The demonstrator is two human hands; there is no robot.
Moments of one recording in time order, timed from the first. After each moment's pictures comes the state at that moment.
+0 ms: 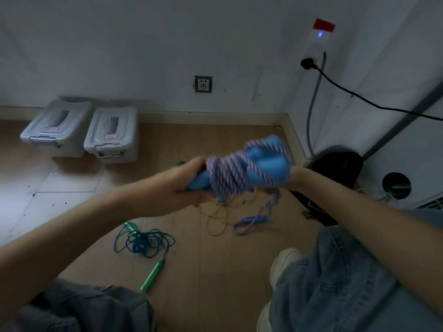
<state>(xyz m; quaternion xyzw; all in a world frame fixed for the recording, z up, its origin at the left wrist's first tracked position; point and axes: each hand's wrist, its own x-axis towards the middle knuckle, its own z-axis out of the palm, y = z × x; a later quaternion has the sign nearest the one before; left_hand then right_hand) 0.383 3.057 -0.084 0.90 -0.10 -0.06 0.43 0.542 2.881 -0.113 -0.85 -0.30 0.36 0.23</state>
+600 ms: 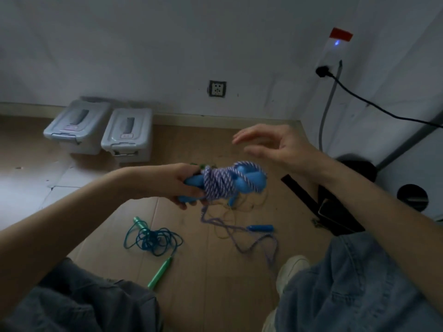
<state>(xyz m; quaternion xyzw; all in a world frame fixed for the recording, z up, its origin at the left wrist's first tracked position) 0.396 3.098 -0.106 0.82 0.03 -0.25 0.52 0.535 2.891 -0.071 -0.73 -0.52 0.17 0.40</state>
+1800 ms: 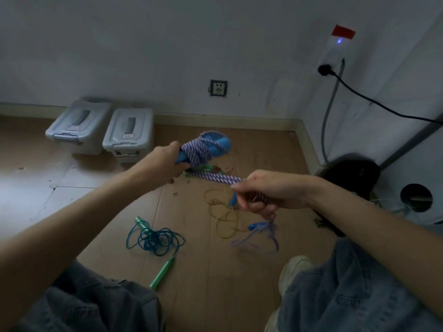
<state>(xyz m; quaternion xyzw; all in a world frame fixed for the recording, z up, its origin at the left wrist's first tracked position) 0.411 3.106 -0.111 0.95 0.19 0.00 0.25 0.515 2.892 -0.111 -0.65 -0.31 0.61 0.33</state>
